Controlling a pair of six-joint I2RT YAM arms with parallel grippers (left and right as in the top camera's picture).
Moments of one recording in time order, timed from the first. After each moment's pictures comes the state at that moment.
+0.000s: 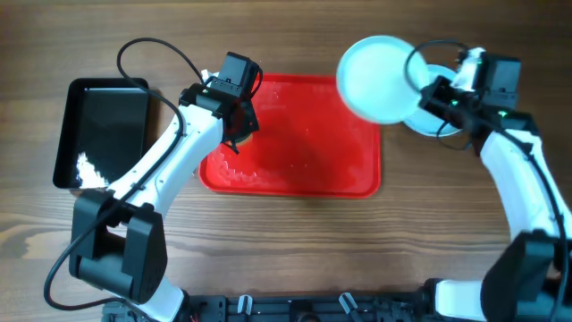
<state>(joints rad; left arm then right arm) -0.38 1.76 1.33 -0.82 -0.17 -0.64 -0.16 1.56 1.08 -0.38 -0.31 0.41</state>
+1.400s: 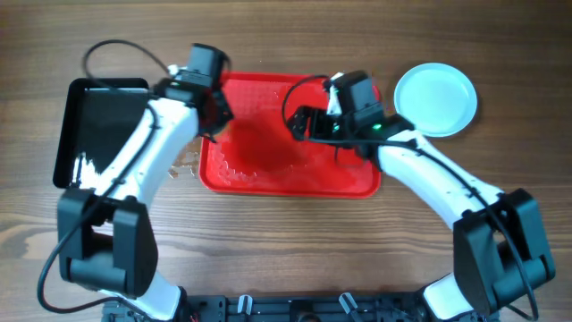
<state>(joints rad) -0.20 1.76 1.33 -0.81 -0.16 -0.64 0.46 1.70 1.07 -0.30 -0.24 0.61</state>
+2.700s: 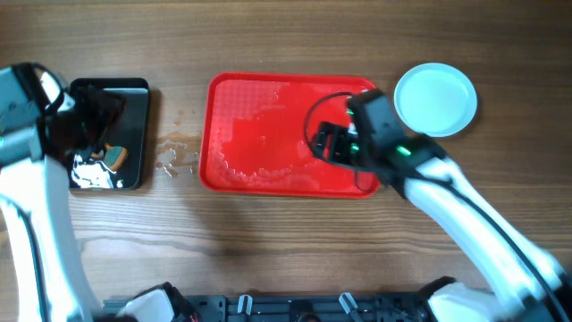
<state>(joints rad) 0.39 1.37 1.32 -0.94 0.39 -0.59 0.47 1.37 1.02 -0.64 -0.09 0.67</state>
